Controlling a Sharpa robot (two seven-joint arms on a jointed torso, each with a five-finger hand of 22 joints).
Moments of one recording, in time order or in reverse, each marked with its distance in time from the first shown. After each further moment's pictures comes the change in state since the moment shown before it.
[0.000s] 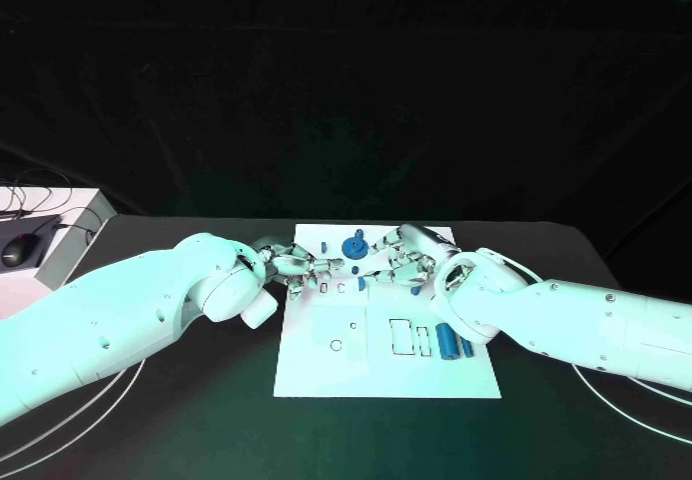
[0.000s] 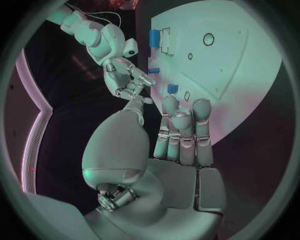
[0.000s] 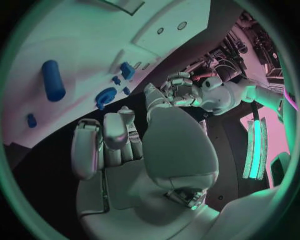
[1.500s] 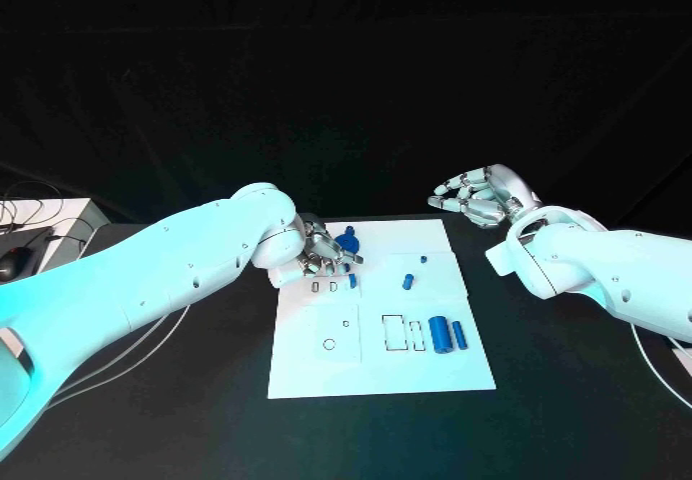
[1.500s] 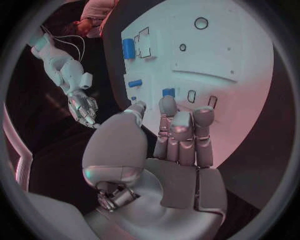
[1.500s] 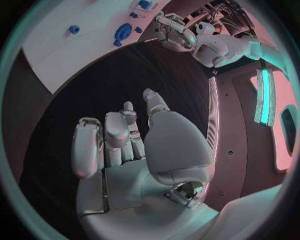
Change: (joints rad) left arm 0.146 0.290 -0.059 -0.325 -0.171 0.300 -0.210; left_hand -0.050 -0.008 0.198 -0.001 -0.007 -0.006 -0.040 0.094 0.240 0.038 -0.027 0.024 -0.005 0.047 -0.025 0.084 0.102 0.000 0.072 -0.011 0.046 0.166; right arm 0.105 -0.182 0.019 -0.031 0.478 -0.067 0.268; right_hand -0.101 0.102 -0.082 -0.140 0.167 0.041 -0.042 0.098 0.244 0.006 -0.030 0.014 0.013 0.004 -0.018 -0.027 0.005 0.000 -0.002 -0.020 -0.018 0.000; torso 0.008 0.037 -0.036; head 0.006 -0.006
